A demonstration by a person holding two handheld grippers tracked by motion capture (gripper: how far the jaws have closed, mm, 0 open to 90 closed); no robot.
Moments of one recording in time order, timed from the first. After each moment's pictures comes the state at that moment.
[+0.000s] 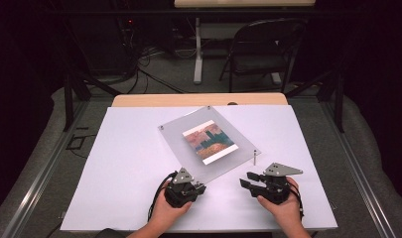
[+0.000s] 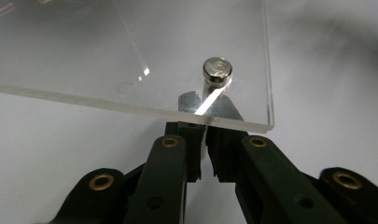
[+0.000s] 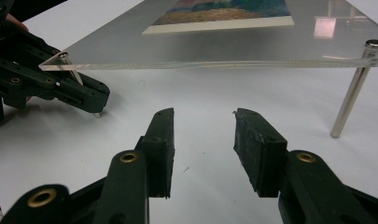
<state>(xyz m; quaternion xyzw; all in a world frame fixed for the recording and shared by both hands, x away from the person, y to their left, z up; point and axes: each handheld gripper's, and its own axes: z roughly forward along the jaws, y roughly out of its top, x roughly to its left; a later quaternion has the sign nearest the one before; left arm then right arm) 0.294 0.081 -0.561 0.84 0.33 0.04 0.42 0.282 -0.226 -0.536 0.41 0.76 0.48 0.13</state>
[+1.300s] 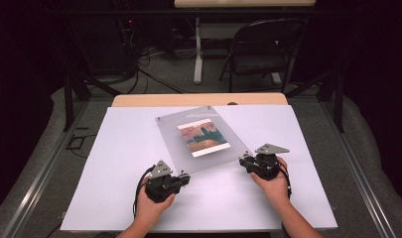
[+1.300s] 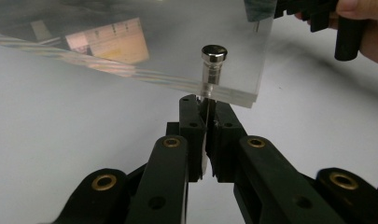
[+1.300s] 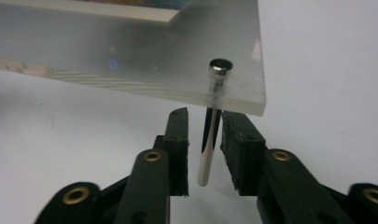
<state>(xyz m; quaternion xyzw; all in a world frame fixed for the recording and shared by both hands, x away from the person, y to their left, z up) 0.294 0.128 -0.530 0.80 0.37 0.08 0.47 0.352 -0.218 -0.551 0.44 0.76 0.45 0.17</state>
